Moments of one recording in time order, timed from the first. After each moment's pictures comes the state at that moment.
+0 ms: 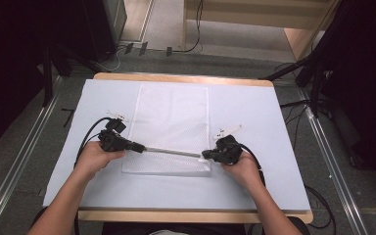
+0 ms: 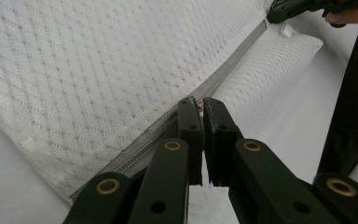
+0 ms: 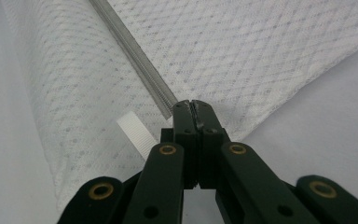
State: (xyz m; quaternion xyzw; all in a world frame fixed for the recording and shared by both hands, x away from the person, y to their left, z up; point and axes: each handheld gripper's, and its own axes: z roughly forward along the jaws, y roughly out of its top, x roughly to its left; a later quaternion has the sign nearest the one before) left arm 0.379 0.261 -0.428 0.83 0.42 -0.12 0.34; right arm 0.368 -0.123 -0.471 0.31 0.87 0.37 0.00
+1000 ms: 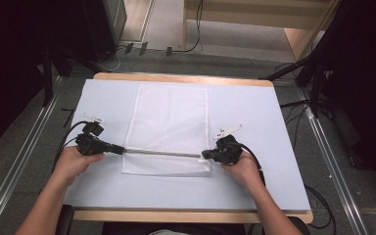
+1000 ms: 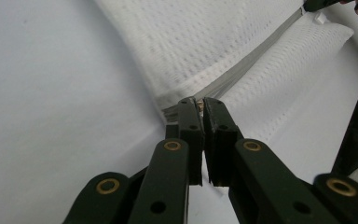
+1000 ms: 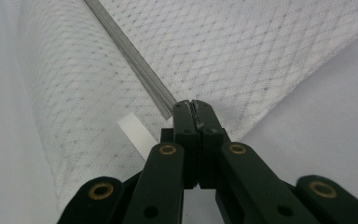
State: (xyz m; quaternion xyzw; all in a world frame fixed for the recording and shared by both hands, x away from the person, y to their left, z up) left arm 0.363 0.326 -0.431 0.81 0.47 -0.11 0.33; right arm 0.369 -0.123 -0.471 0.31 0.87 0.38 0.00
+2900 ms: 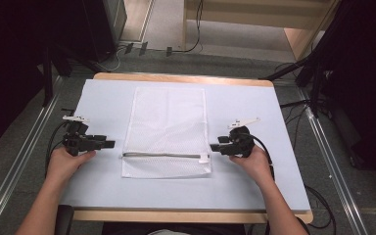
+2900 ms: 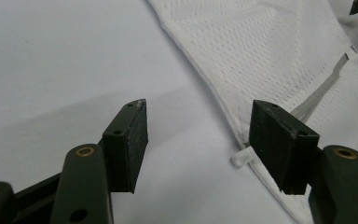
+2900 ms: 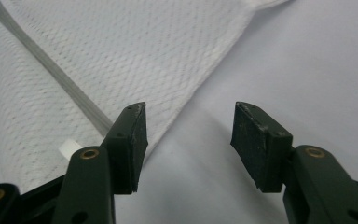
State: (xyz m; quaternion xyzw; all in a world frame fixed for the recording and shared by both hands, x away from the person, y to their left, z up) left arm 0.361 0.360 -0.436 0.77 0.51 0.00 0.38; right arm 0.388 -0.160 -0.461 0.38 0.83 0.40 0.03
